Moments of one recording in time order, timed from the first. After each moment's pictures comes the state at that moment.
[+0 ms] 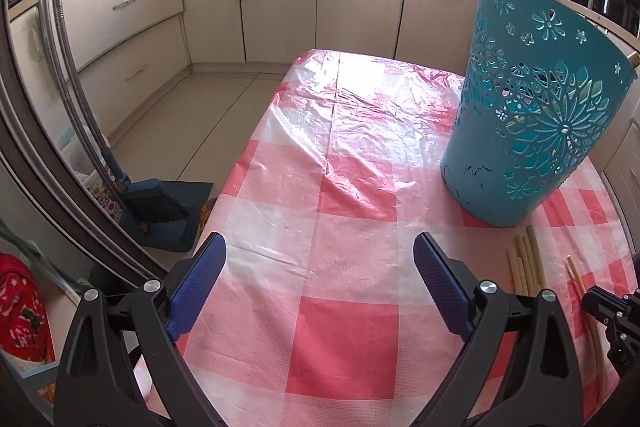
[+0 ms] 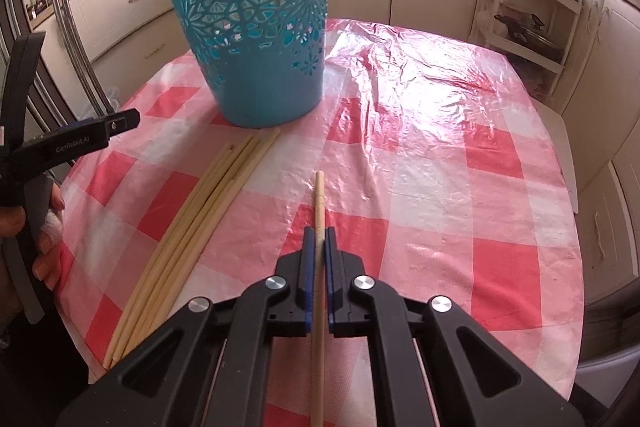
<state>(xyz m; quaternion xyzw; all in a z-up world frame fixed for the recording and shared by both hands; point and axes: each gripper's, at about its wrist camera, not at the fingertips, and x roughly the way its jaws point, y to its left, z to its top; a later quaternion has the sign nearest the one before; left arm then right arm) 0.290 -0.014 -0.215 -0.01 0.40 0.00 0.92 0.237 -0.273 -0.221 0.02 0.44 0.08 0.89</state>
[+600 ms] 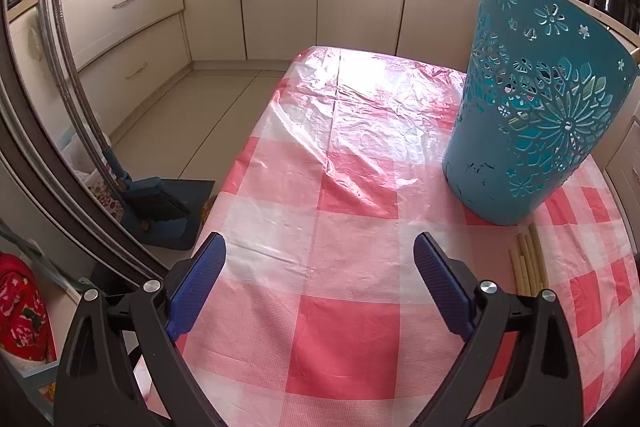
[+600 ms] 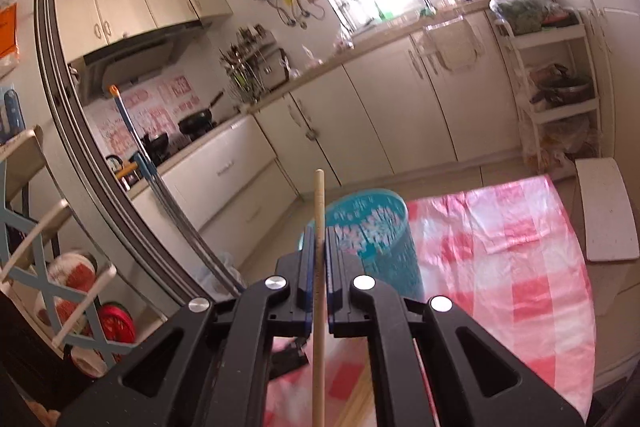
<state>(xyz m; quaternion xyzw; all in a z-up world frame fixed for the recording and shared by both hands) 0.291 -0.013 -0.217 -0.01 0.41 0.00 0.91 0.235 -0.291 -0.036 0.22 0.21 0.19 0.94</state>
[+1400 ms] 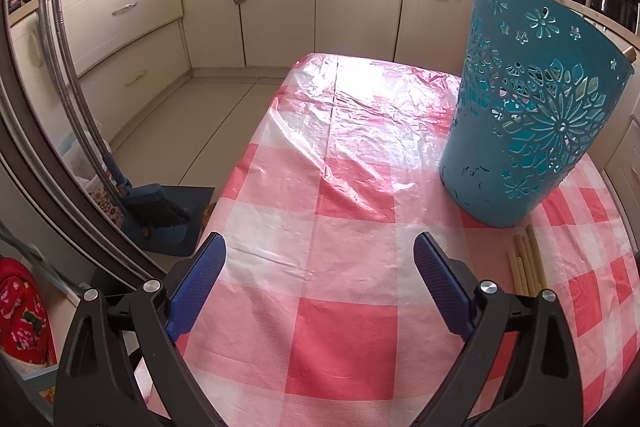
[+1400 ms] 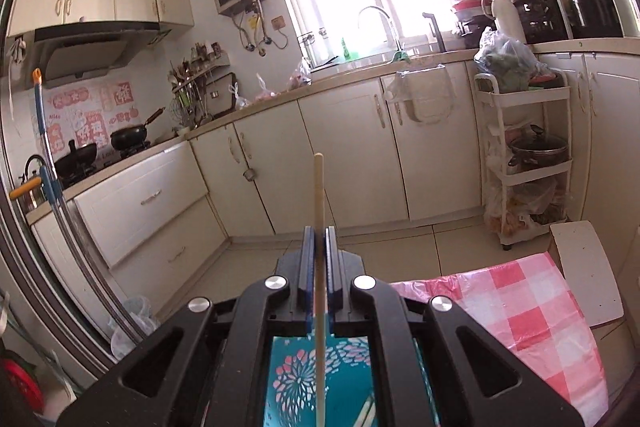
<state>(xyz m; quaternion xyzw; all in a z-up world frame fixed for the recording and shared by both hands) 0.287 -0.014 -0.215 0.00 0.39 -0.01 0.92 0.343 -0.228 -0.049 0.14 0.17 0.06 0.97</state>
